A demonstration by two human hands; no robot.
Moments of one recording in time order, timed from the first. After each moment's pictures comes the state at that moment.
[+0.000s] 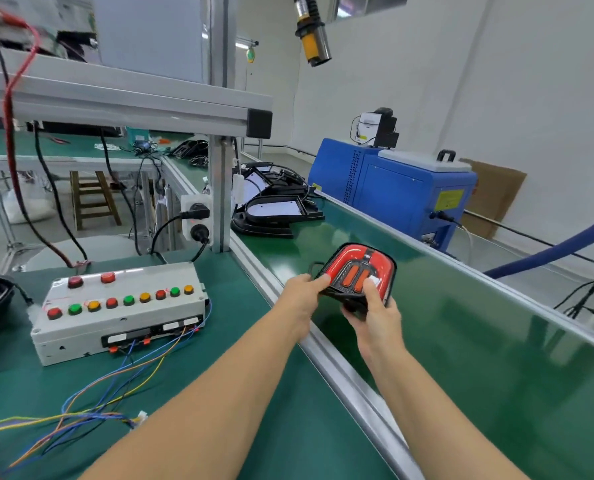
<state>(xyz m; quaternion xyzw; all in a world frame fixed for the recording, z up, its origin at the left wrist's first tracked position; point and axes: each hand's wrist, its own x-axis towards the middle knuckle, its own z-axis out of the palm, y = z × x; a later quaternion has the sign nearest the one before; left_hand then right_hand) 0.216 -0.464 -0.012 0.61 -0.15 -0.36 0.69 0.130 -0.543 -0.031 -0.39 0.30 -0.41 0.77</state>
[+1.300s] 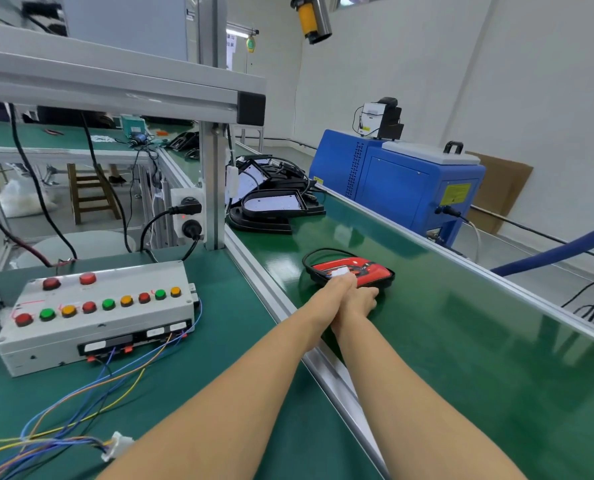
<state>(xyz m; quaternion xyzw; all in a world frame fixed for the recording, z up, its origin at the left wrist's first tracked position) 0.205 -0.484 -0.018 0.65 -0.27 -0.40 0.58 0.207 -0.572 -0.045 -0.52 0.53 -0.36 0.57</state>
